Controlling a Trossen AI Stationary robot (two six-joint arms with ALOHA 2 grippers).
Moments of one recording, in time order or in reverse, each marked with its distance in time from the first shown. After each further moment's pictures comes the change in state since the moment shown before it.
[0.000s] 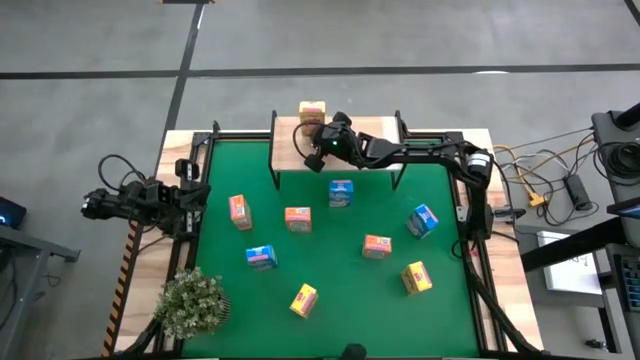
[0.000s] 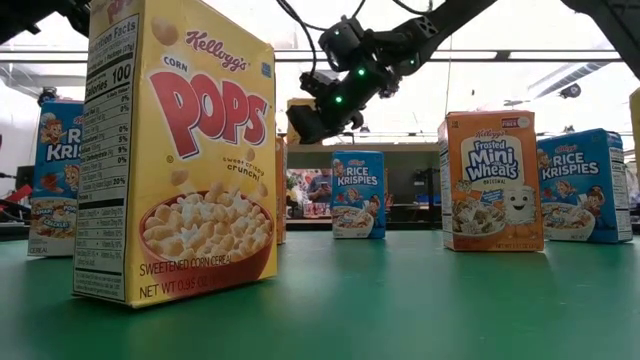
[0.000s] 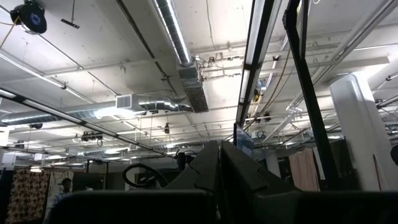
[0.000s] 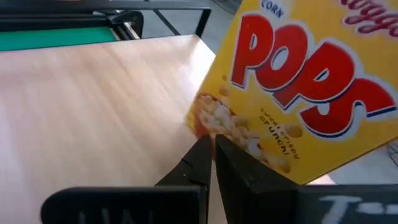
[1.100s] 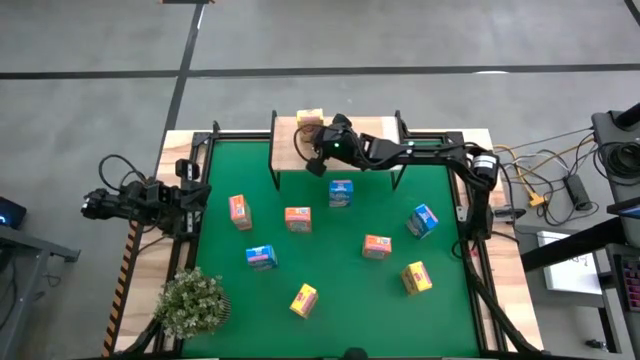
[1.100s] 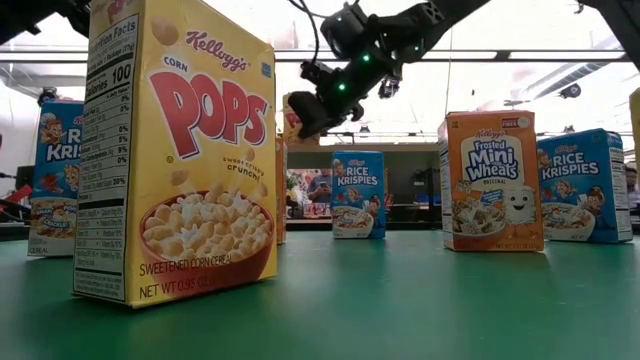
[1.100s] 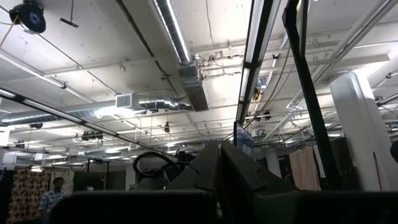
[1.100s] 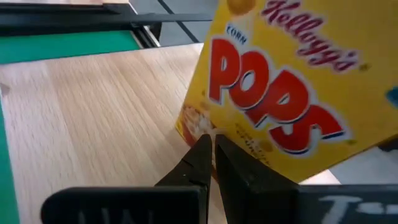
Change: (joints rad) left arm 0.000 0.000 0.000 -0.005 0.000 0.005; right arm 0.013 -0.036 -0.001 -0.053 -0.034 -0.001
